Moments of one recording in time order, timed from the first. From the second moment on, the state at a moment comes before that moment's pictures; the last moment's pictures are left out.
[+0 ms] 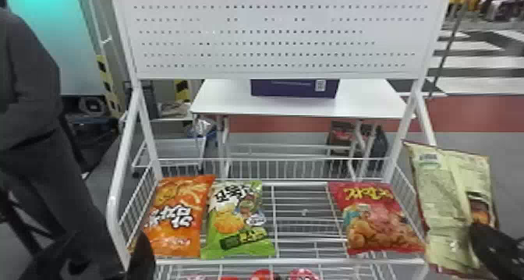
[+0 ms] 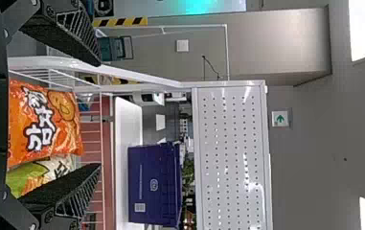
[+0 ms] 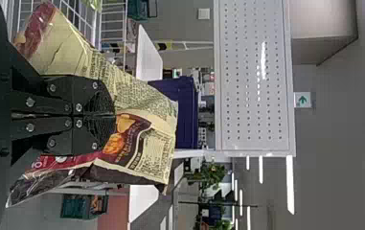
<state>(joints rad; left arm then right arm) 0.83 0.26 -0.04 -2.47 0.07 0.02 0.27 0.82 -0.38 -0.28 -2.34 -0.46 0.02 0.06</state>
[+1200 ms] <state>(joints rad) 0.84 0.26 -0.04 -2.49 0.07 0.02 0.27 0.84 -0.39 -0.30 -2.34 -0.47 -0.01 0.06</state>
